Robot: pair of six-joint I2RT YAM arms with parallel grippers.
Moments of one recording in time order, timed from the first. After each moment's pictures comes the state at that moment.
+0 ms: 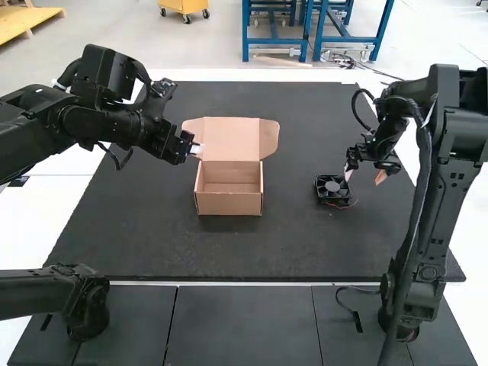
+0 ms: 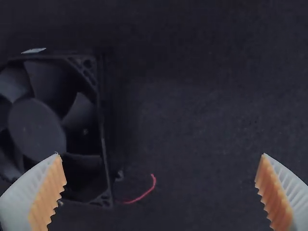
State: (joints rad) left arm -0.46 0.97 0.99 -0.67 0.11 0.13; right arm -0.08 2.04 1.52 -1.04 -0.13 -0.16
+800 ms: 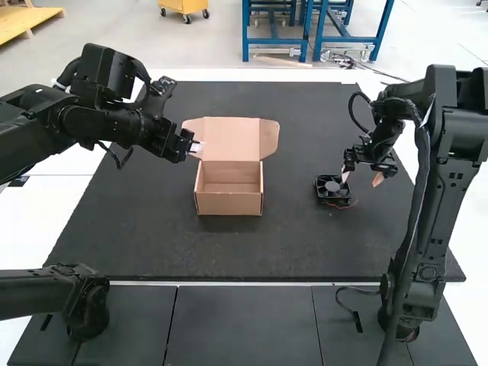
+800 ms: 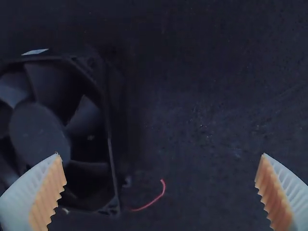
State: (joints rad) left arm -0.46 0.97 0.99 -0.65 0.10 0.13; right arm -0.07 2.04 1.48 -0.99 -0.12 -0.12
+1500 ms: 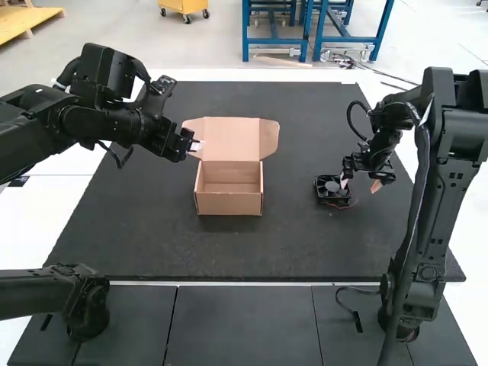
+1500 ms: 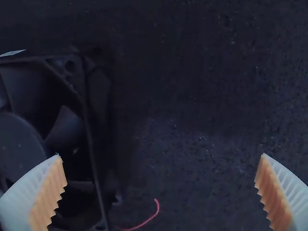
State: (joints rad) left arm -0.46 0.97 0.99 -0.65 0.10 0.13; right arm -0.07 2.04 1.40 -0.89 -0.12 -0.12
